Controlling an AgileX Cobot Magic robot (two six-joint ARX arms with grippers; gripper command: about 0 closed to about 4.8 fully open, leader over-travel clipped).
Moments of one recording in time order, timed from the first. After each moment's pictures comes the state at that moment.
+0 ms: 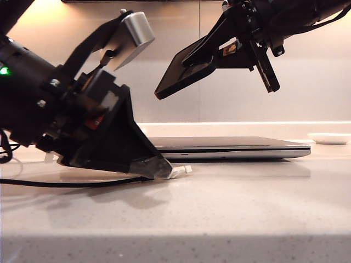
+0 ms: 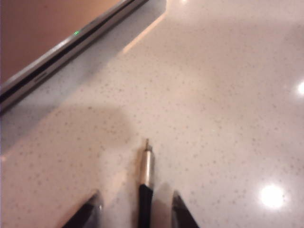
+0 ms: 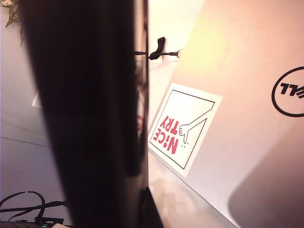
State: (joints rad) left arm -0.92 1.21 0.33 0.36 0.11 -0.02; right arm 0.49 1.31 0.83 0.04 -0.61 0.65
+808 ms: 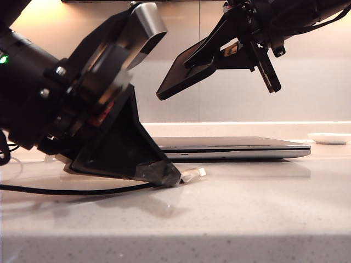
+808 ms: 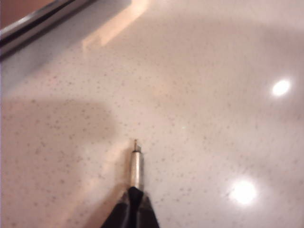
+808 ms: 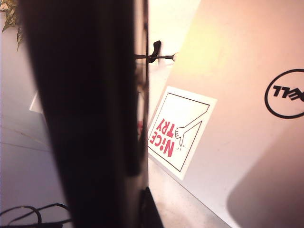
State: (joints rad) left arm -1.01 1.22 0.34 0.36 0.11 -0.14; right arm 0.48 1.31 0.83 0.04 -0.59 0.66
